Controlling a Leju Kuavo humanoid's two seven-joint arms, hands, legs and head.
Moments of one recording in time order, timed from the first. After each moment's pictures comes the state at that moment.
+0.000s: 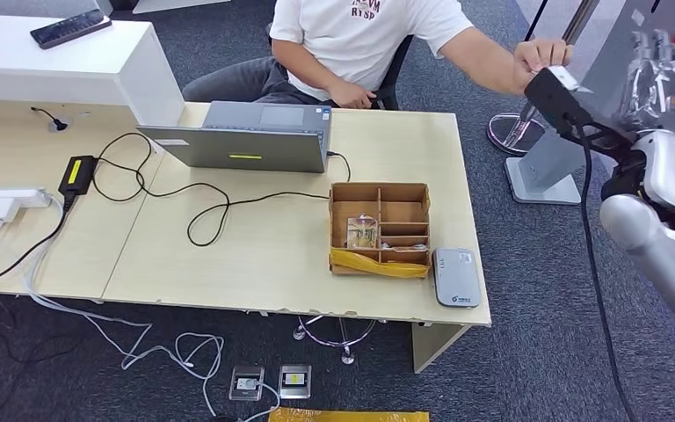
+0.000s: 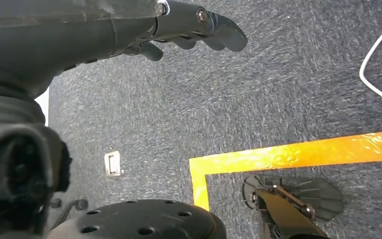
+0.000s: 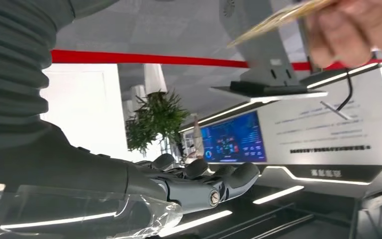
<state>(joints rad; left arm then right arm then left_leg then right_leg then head) -0.15 0.02 -1.22 -0.34 0.87 0.64 -0.07 -1.08 -0.61 0.79 -1.25 0.66 -0.07 0.68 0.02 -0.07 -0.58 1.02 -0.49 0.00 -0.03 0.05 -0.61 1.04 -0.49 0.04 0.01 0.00</state>
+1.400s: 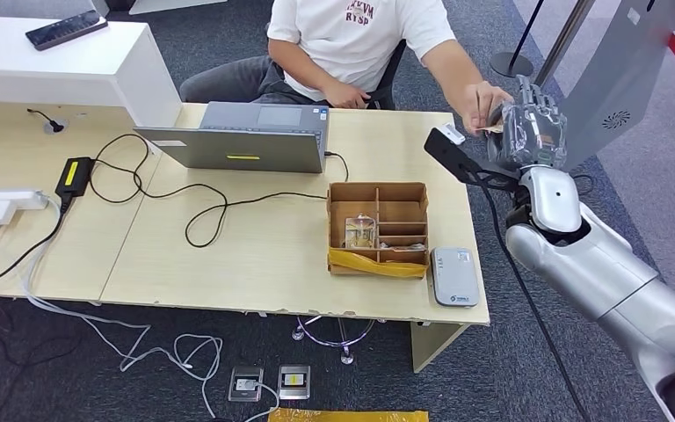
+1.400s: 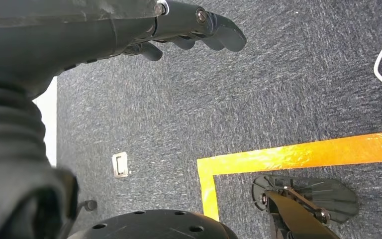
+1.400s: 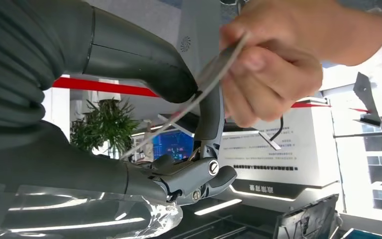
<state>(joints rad) -0.14 0.03 -1.22 -0.34 0.87 0.60 -0.06 -1.09 -0.42 1.07 -1.06 0.61 -0.24 0.59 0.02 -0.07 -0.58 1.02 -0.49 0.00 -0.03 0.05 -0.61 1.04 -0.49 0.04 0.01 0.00</state>
